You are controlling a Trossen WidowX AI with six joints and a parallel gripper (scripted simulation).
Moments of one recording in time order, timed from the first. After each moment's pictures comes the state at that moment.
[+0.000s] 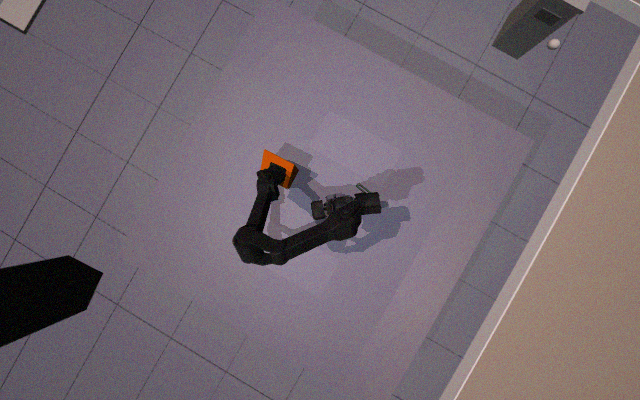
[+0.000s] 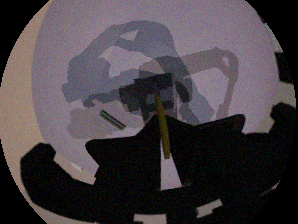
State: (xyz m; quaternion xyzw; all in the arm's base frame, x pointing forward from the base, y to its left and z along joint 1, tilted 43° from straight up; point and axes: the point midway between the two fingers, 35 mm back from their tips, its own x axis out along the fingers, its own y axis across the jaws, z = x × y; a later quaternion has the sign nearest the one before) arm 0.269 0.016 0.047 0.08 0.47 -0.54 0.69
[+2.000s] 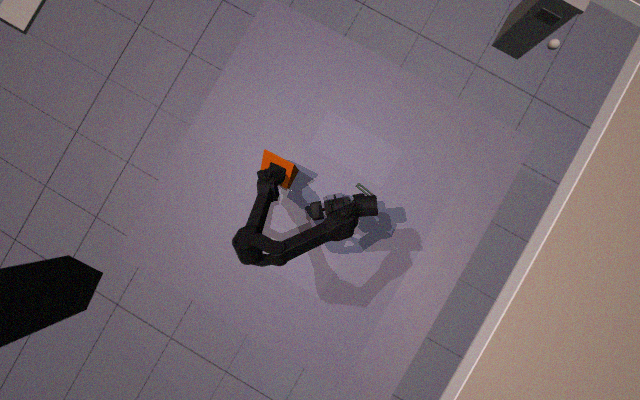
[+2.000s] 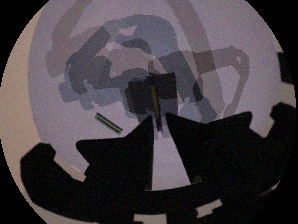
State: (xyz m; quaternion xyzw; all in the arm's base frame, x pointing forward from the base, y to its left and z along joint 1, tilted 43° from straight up) arm 0.265 0.001 0.037 0.08 0.47 -0.54 0.69
